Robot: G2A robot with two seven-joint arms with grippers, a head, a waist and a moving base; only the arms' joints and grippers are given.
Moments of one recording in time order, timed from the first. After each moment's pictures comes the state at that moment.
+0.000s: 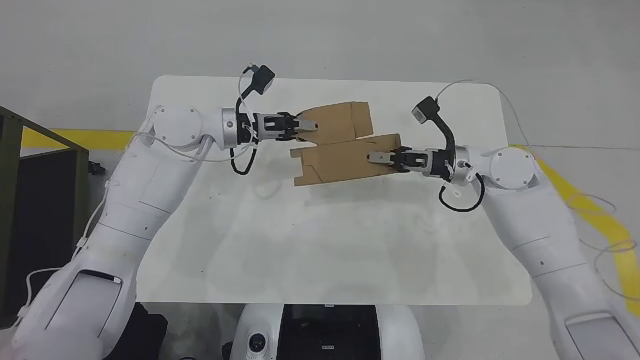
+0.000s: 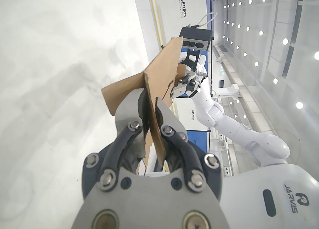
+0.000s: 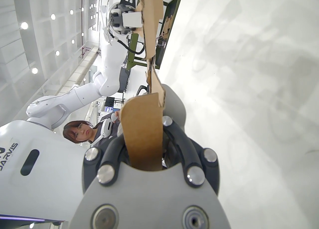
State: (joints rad) left arm 0.84 -1.06 -1.09 -1.30 -0.26 -0.17 -1.10; right arm -0.91 -1.11 1.05 -1.22 0.39 -0.44 1.17
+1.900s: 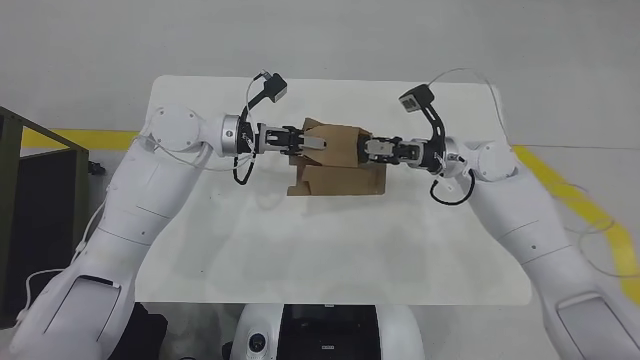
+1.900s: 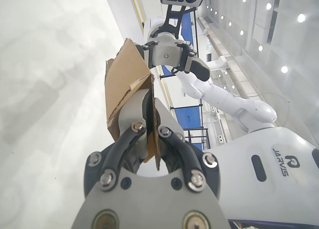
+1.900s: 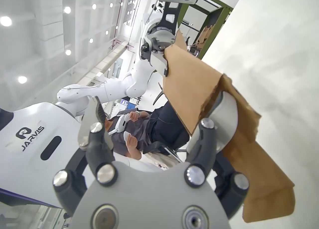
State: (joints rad) left arm 0.86 -1.06 -1.10 -1.38 -0.37 -0.24 -1.24; right arm -0.80 -1.14 0.88 -1.14 0.66 -0.63 1.19
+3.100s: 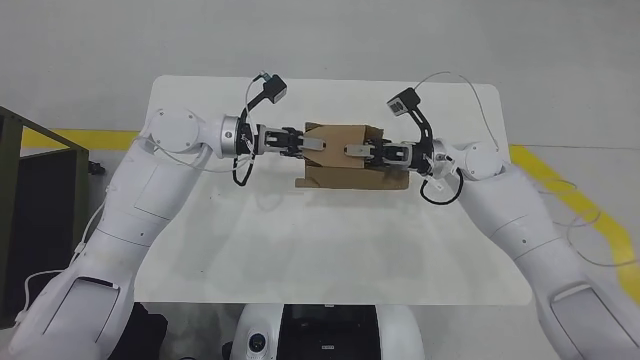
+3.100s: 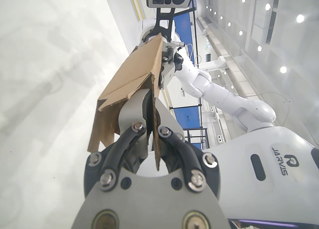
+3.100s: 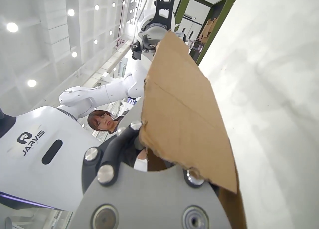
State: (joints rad) left arm 0.87 -1.05 -1.10 -1.39 -0.37 -0.24 -1.24; right arm -0.75 -1.16 0.79 -1.07 0.72 -0.64 1.18
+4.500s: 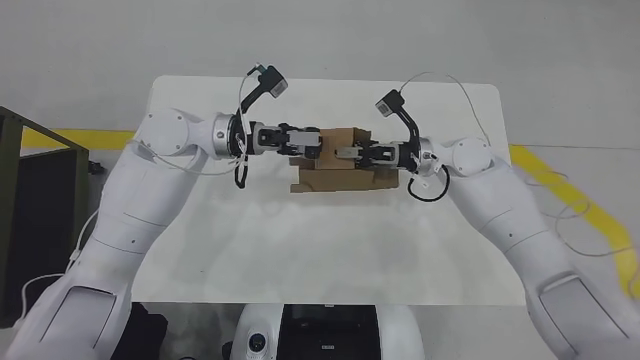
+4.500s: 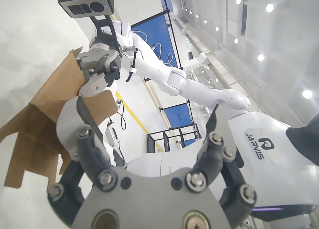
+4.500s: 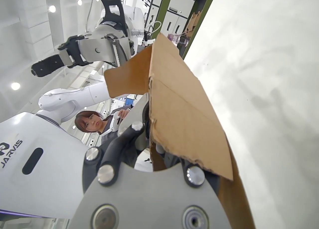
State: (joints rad) left arm 0.91 -1.04 -1.14 -1.50 -0.50 -0.24 -1.24; right arm -0.70 -1.22 0.75 -0.99 0.60 -0.64 1.15
